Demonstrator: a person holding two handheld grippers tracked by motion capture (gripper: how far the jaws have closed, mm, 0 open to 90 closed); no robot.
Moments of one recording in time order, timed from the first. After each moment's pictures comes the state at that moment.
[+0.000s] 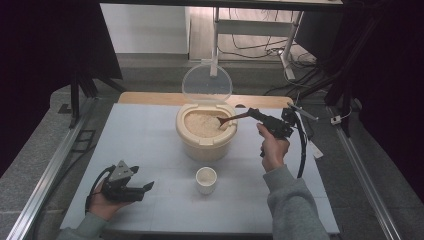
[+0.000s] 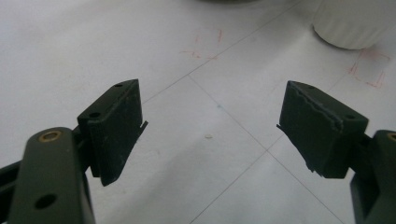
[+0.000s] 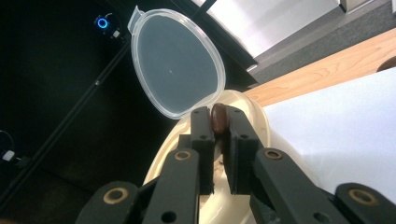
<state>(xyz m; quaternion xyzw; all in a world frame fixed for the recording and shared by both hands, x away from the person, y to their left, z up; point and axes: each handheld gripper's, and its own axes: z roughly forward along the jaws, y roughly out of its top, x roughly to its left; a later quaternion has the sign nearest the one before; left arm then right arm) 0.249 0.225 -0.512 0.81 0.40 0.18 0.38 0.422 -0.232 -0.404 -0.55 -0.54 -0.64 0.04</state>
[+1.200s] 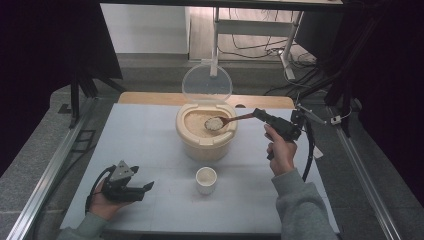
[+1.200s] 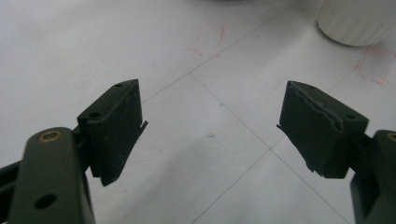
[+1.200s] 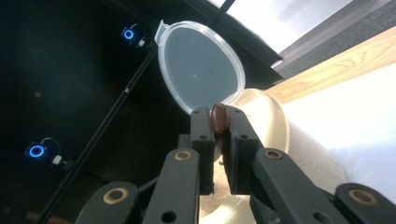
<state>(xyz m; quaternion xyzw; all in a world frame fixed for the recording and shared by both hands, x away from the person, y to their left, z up) 0.250 0.225 -0.514 0.81 0.40 0.18 0.38 0.410 -0.252 -0.398 -0.54 -0.51 -0.66 0.10</state>
